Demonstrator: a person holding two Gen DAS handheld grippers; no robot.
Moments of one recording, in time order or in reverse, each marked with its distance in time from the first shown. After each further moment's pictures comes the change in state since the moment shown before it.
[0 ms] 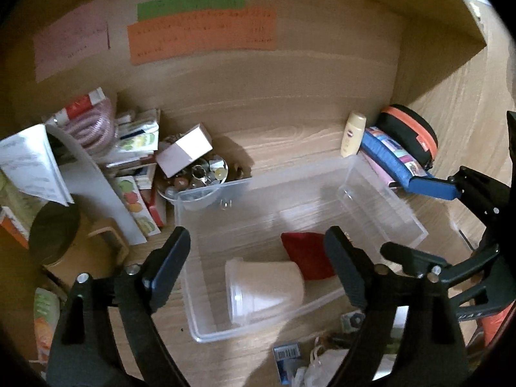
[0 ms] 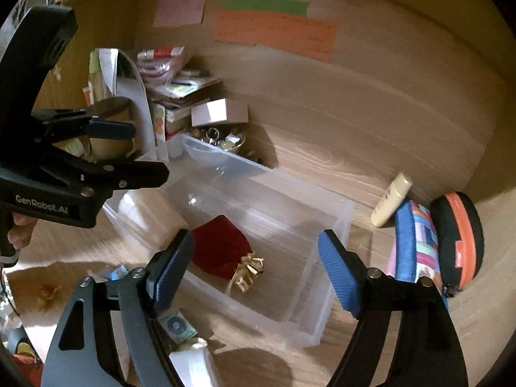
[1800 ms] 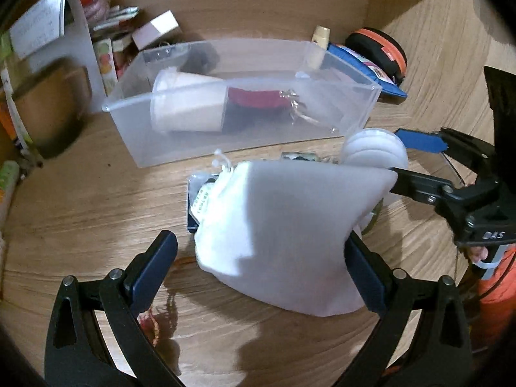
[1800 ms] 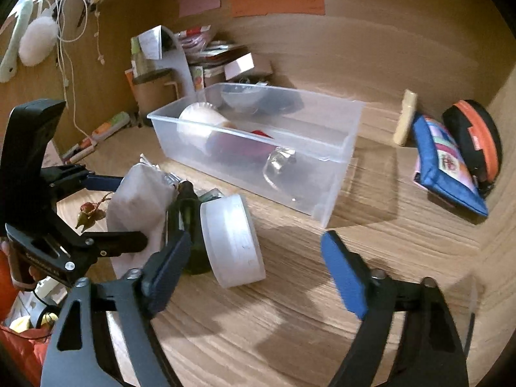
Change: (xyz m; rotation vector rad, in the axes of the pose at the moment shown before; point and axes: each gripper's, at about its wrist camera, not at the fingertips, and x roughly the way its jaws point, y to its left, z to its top) left arm -0.009 -0.068 -0.145 -0.072 0.188 -0.068; right arm -0.027 -0.010 -0.108 0.071 0.047 0.222
